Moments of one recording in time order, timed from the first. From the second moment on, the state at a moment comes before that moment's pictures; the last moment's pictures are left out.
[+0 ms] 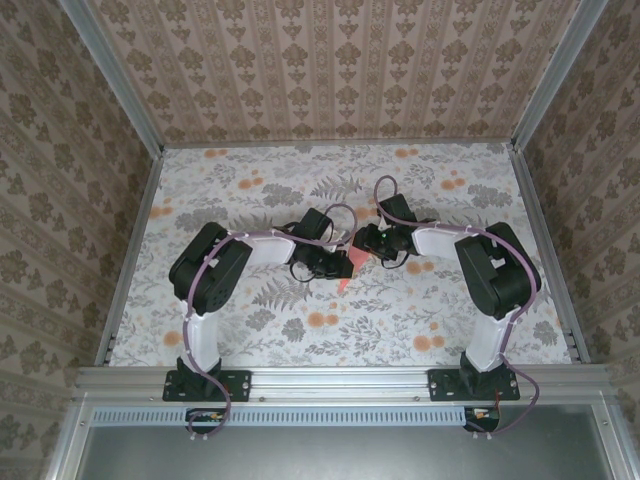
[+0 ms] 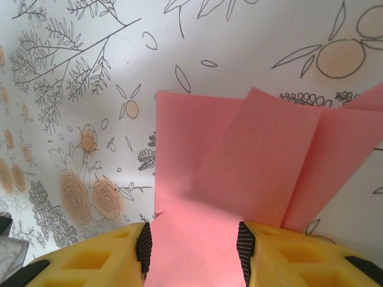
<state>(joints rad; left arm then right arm) -0.72 1.97 1.09 -0.18 0.68 -0.51 0.38 1.83 0.98 -0.13 -0.31 0.76</state>
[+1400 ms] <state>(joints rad) -0.71 1.97 1.06 -0.12 0.71 -0.51 0.44 1.79 0.85 0.01 -0.37 0.71</state>
